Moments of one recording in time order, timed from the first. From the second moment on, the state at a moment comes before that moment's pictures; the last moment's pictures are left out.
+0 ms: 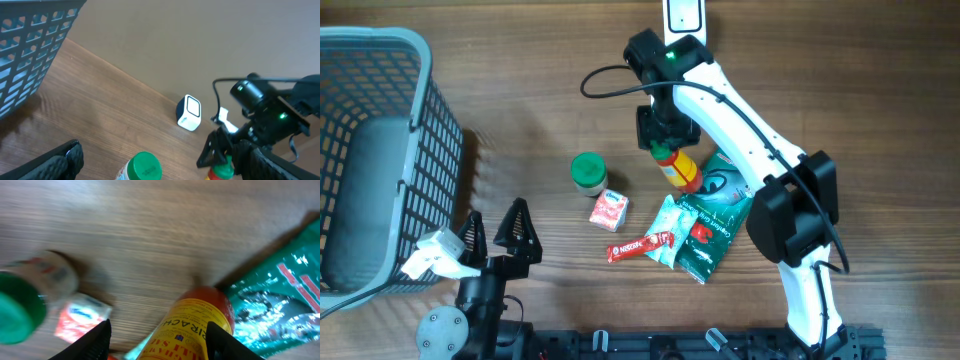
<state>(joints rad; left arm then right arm) -0.13 0.01 0.46 -0.55 -0.08 -0.63 0.58 2.23 2.11 -1.42 -0.06 0.46</state>
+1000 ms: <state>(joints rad) -0.13 0.01 0.46 -0.55 -0.08 -0.63 0.58 2.23 2.02 -0.96 -0.20 0.47</state>
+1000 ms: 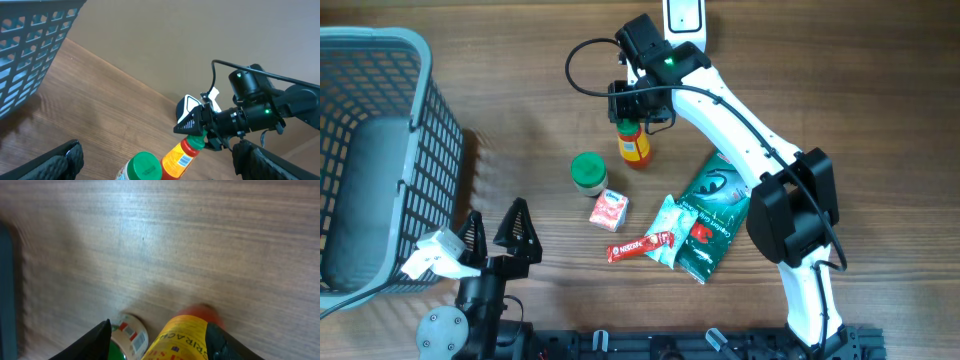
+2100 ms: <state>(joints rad) -0.13 0.01 0.46 -0.55 -0.08 -0.63 0.16 2.20 1.71 -1.14 -0.90 0.90</state>
